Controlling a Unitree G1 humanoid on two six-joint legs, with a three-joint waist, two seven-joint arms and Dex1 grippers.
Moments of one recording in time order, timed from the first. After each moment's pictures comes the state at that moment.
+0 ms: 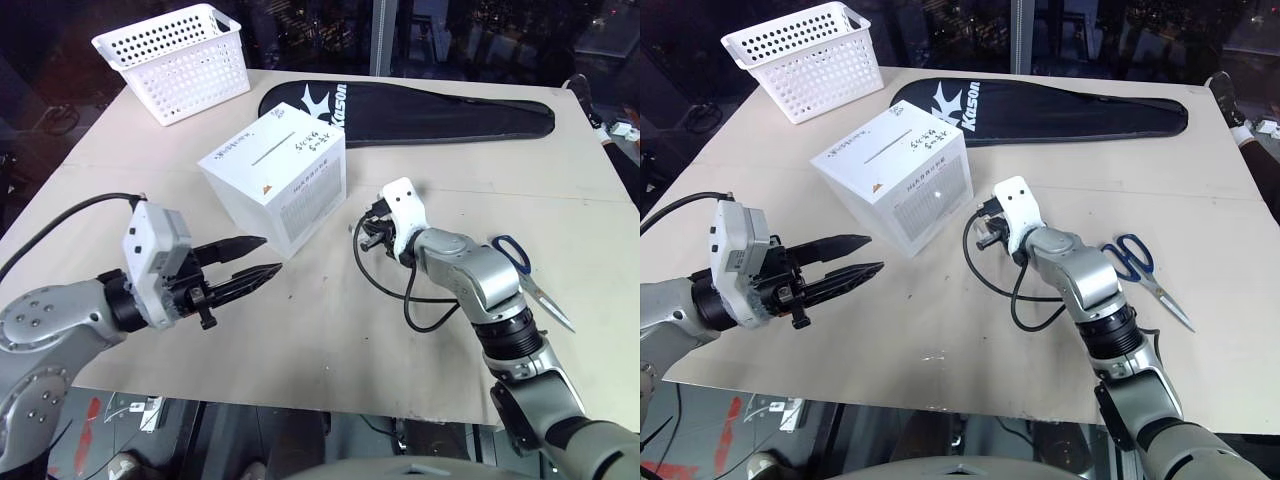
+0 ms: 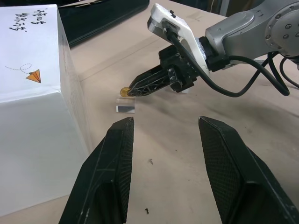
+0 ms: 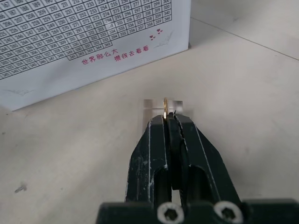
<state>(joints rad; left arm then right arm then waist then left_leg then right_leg) 0.08 0.88 0.52 -0.70 -0.90 0.71 -0.82 -0.63 -0.15 0.26 -0.14 0.28 1.00 0.22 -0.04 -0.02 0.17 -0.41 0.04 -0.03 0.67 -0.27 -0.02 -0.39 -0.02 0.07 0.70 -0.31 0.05</state>
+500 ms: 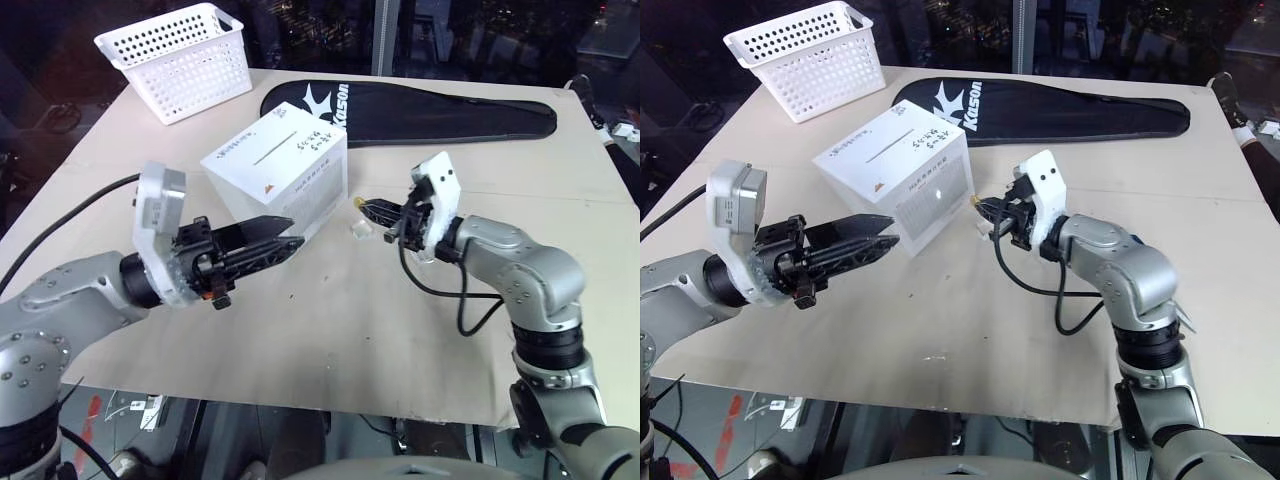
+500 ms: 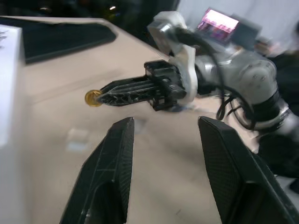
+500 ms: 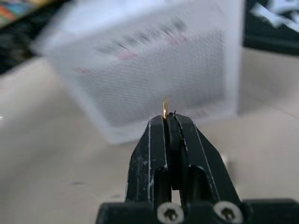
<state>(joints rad) -0.23 0.91 0.41 -0.54 -1.44 0.91 -0.57 -0.58 -0.32 0.01 -0.46 0.64 1.07 0.54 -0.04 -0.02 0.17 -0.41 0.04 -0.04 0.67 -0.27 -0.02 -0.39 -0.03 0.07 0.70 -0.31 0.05</state>
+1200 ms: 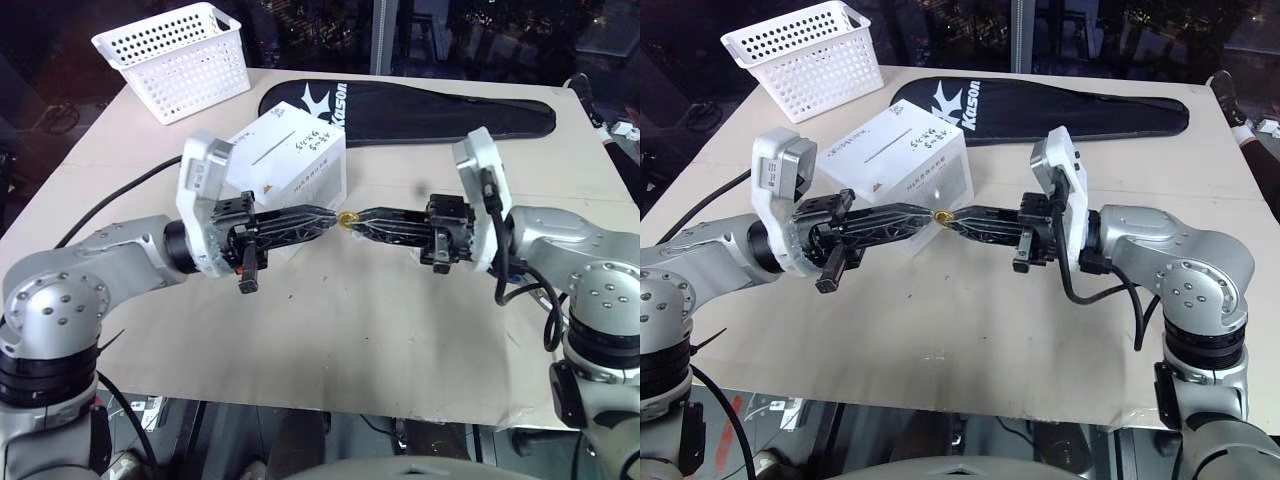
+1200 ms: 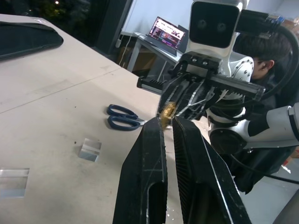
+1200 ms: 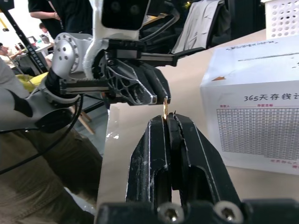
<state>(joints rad) -0.42 0.88 0.23 -0.44 -1.42 0.95 -0.66 -0.66 -0.45 -0.06 -0.57 1.04 1.13 0.60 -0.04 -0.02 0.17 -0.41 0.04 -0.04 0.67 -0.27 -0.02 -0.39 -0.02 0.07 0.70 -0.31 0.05</state>
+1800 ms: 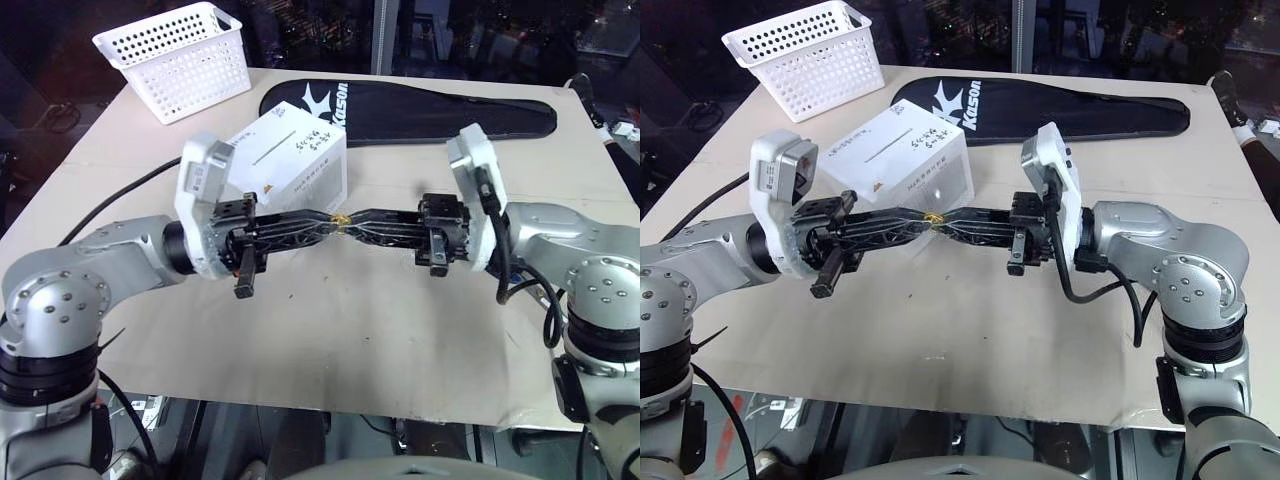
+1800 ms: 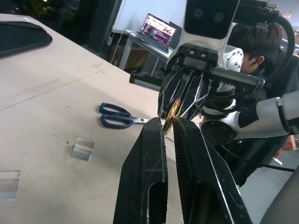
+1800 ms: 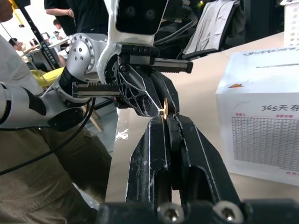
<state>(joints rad) -0.43 0.88 0.23 -0.44 -1.41 0.96 -0.71 -0.69 -0.46 -0.01 -0.55 1.07 1.10 0.60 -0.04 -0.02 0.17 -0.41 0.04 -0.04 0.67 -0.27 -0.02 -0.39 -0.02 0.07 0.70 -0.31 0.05</state>
